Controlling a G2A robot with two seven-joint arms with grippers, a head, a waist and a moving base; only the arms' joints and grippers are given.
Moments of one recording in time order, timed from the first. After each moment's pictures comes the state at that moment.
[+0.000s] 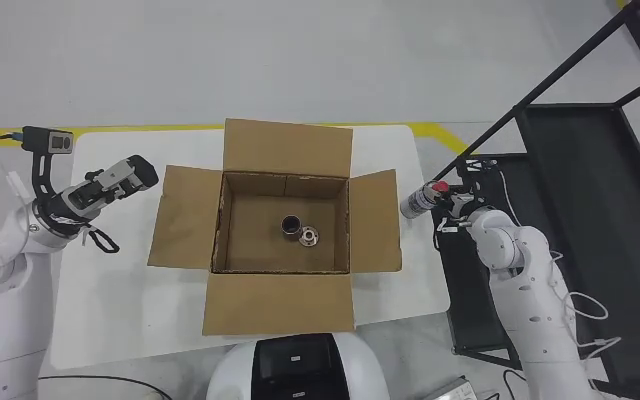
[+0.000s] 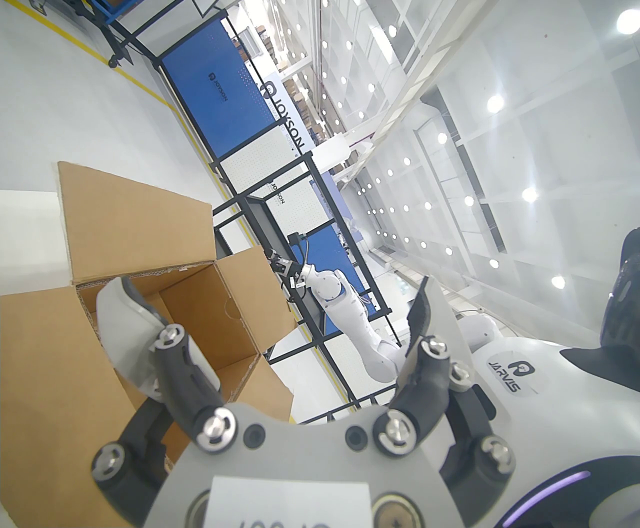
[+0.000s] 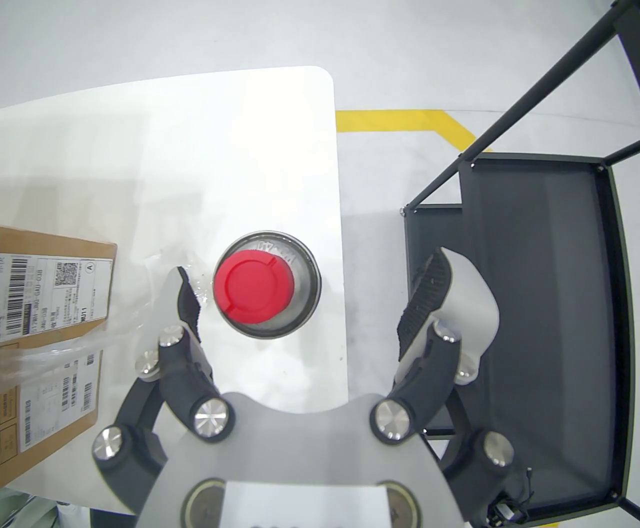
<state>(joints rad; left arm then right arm) 1.23 -1.01 -1.70 -1.59 -0.47 -0.40 -1.13 -1.44 -1.13 1.66 -1.60 -1.00 -0.08 0.58</state>
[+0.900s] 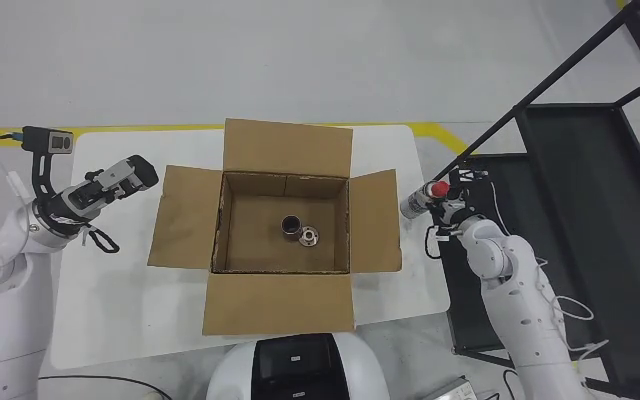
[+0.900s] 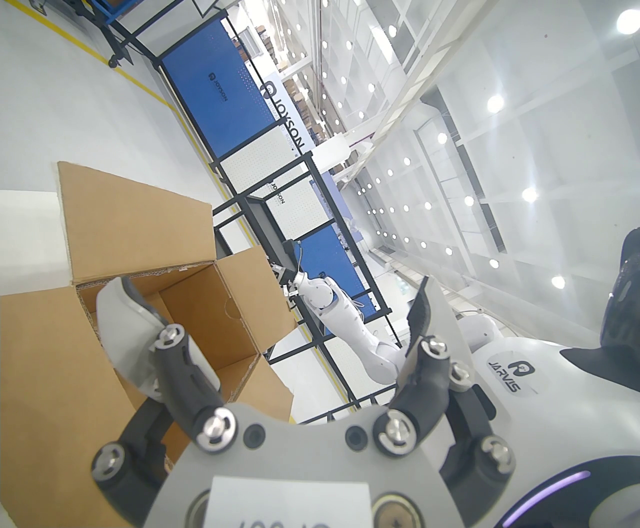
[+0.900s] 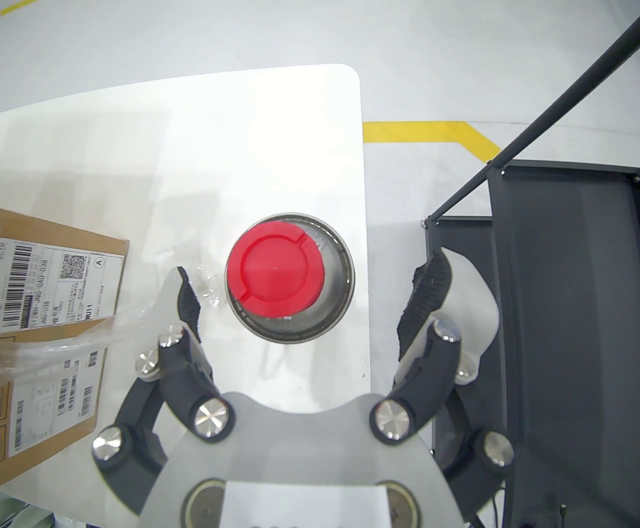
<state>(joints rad) 1.23 -1.01 -1.70 -1.59 -0.47 -0.40 -1.13 -1.46 -1.13 1.62 -1.51 -0.97 -0.13 0.39</state>
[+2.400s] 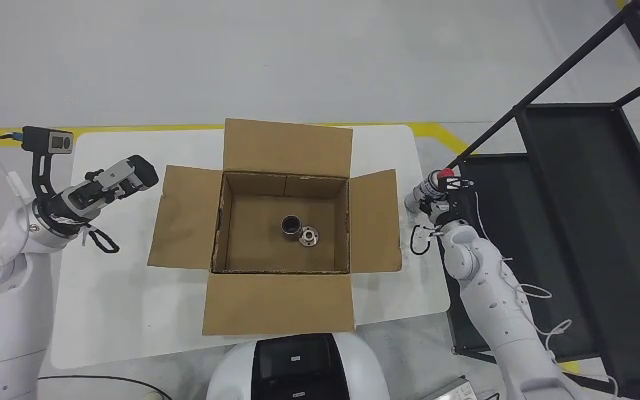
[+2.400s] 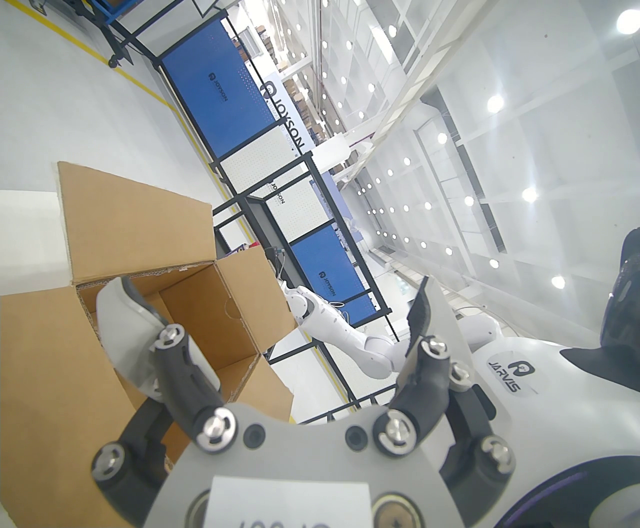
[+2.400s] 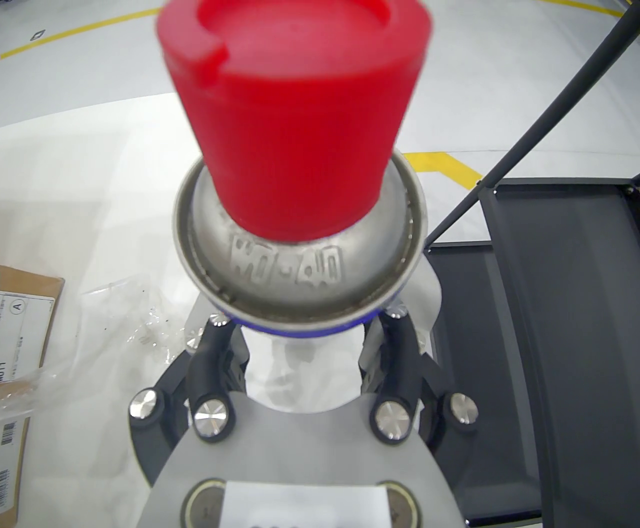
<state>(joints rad) 1.23 -1.01 -1.70 -1.59 -0.47 -0.40 -1.13 -1.31 -1.18 1.47 -1.15 -1.04 -0.11 0.02</state>
